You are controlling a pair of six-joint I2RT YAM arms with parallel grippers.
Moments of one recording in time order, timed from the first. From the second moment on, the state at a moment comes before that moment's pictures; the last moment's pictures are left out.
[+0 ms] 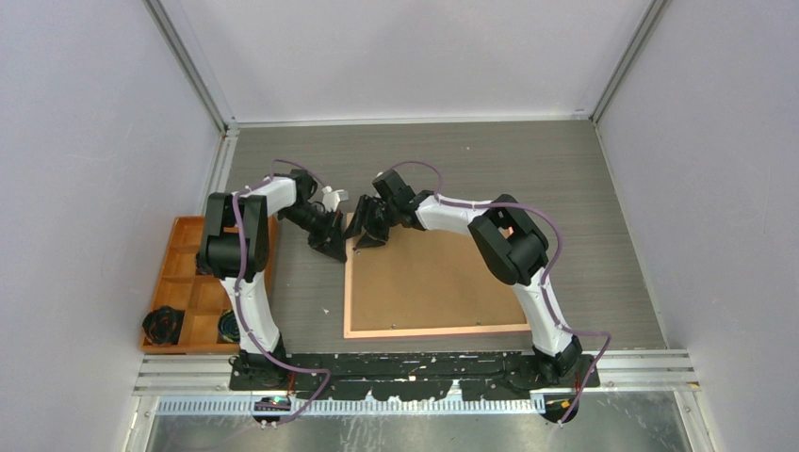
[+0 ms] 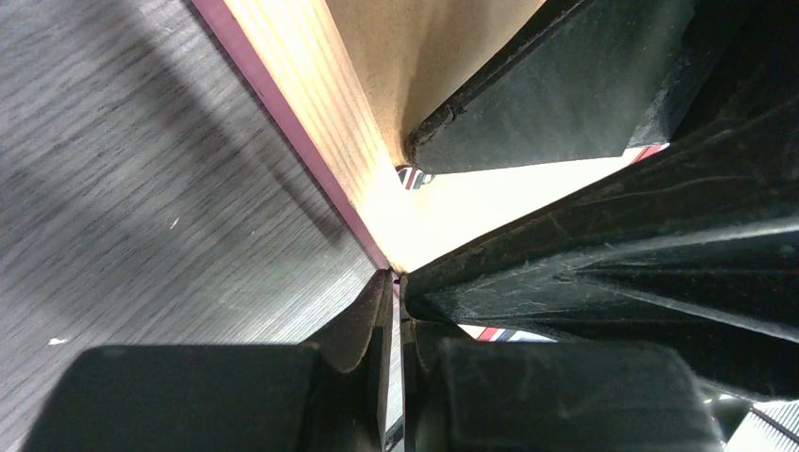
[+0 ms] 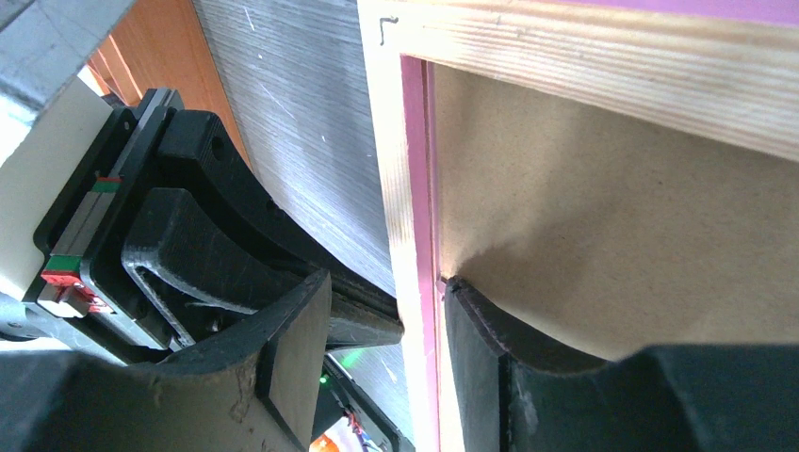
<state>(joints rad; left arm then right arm) -0.11 1.99 1.27 -0.92 0.73 0.21 0.77 2.23 1.56 -0.13 -0.44 1.05</state>
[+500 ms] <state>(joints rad) -0.11 1.99 1.27 -0.92 0.73 0.21 0.77 2.23 1.57 -0.13 -0.45 1.02</state>
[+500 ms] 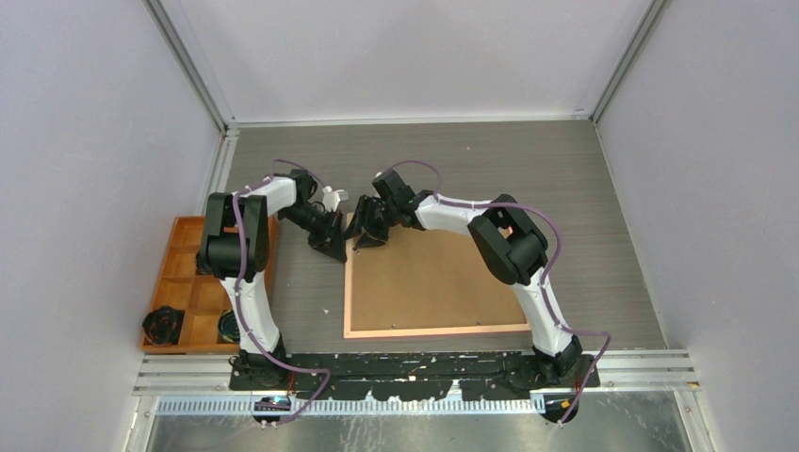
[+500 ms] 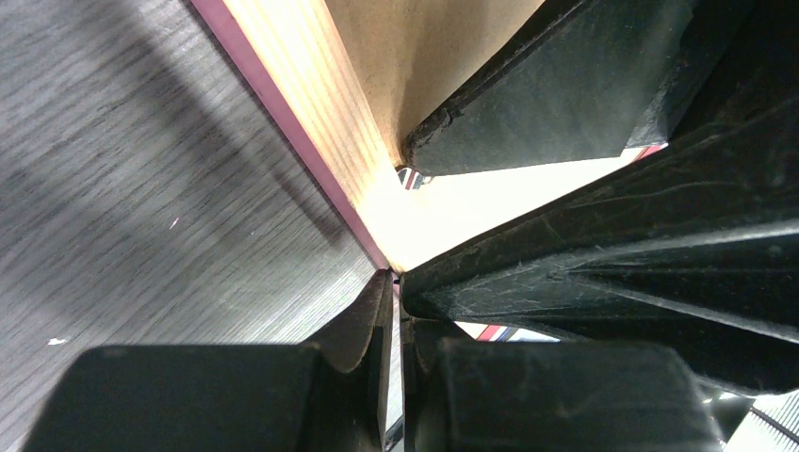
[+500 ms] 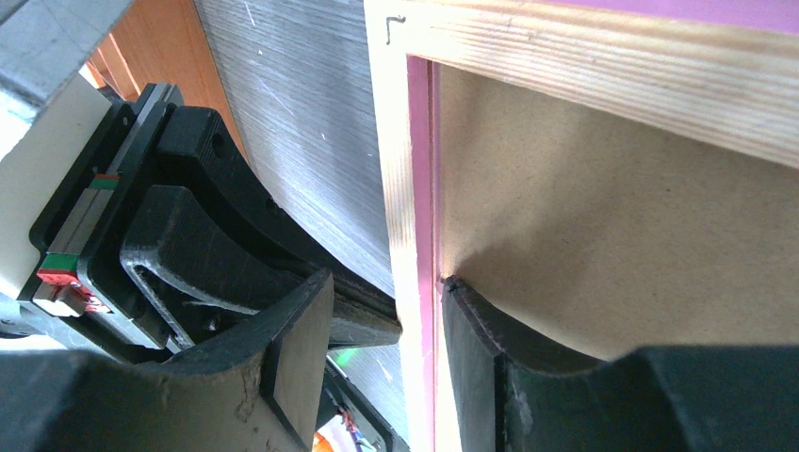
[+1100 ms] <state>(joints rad) -0.11 1.99 1.27 -0.93 0.72 0.22 0.77 2.26 1.63 -0.21 -0.48 0.98</state>
